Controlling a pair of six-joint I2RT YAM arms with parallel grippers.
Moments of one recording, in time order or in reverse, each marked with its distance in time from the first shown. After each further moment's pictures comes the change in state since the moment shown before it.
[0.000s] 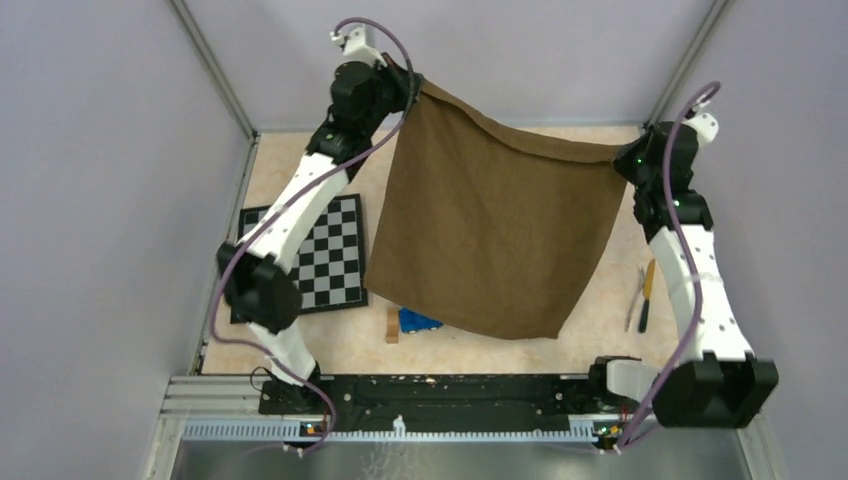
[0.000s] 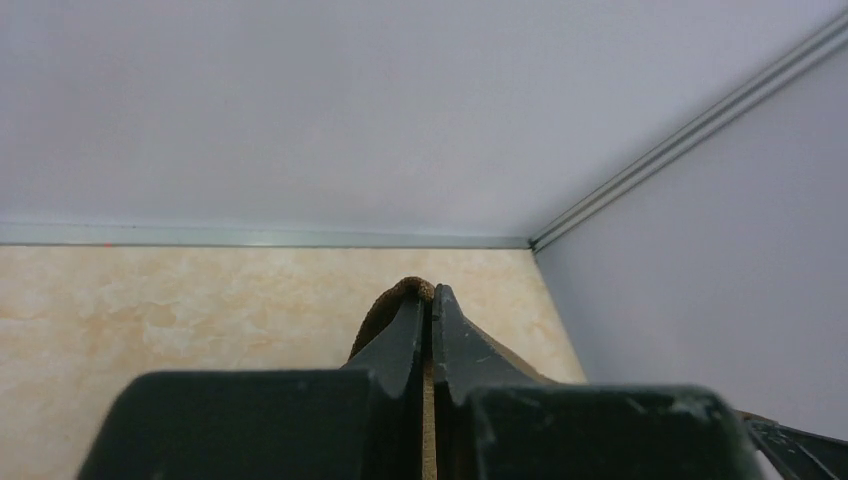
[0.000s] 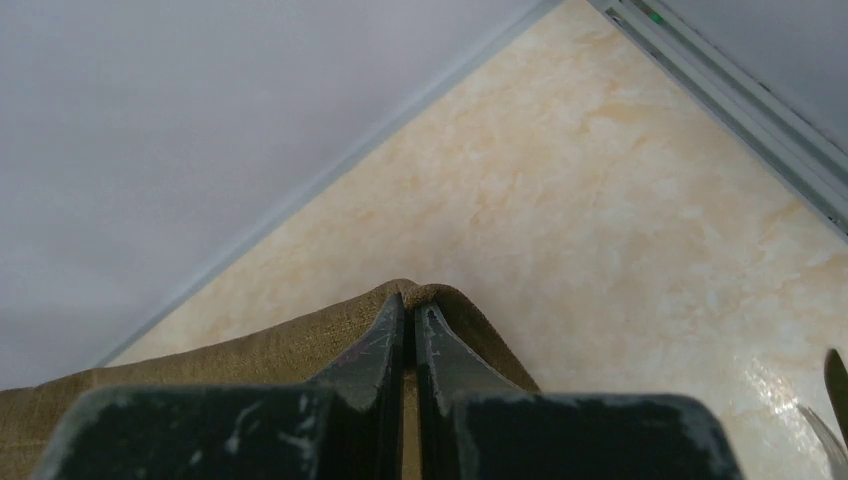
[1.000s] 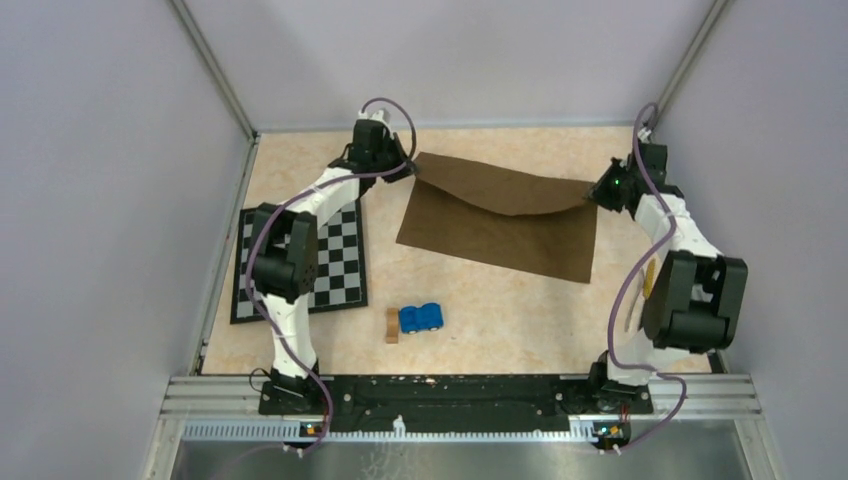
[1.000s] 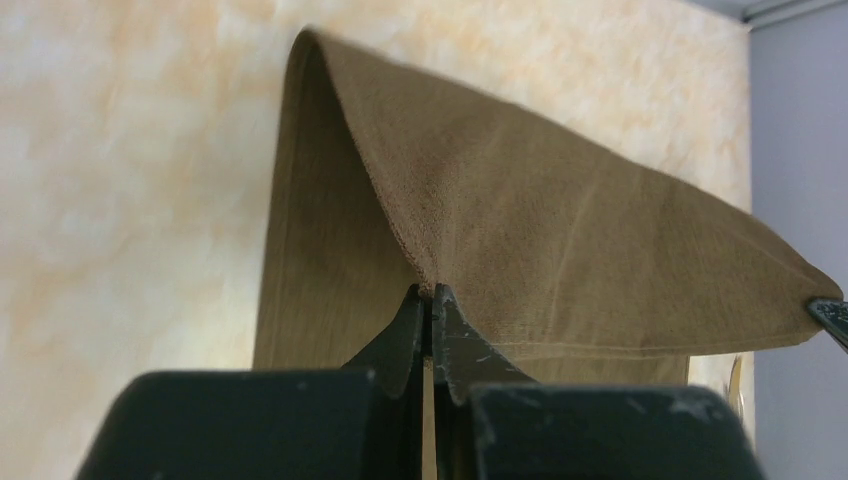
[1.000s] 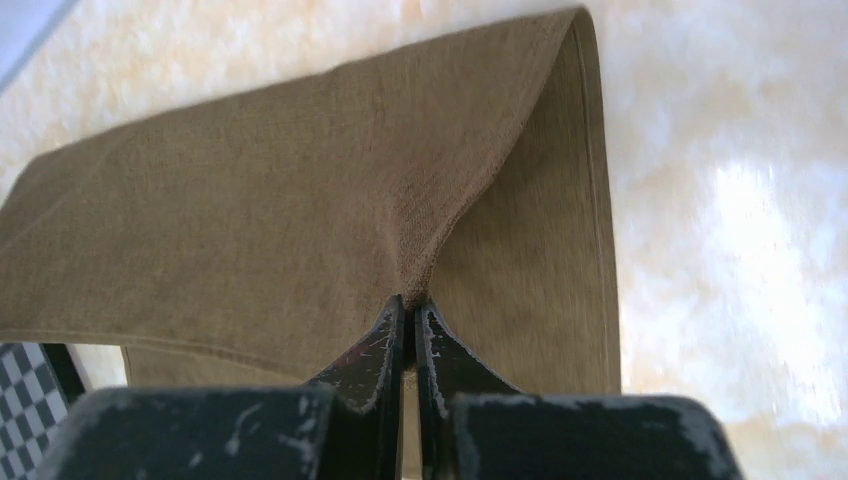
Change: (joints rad) left arm 0.137 0.405 -0.165 -0.025 0.290 -0.036; right arm -0.142 0.512 -0.050 0.096 -0.413 -0.137
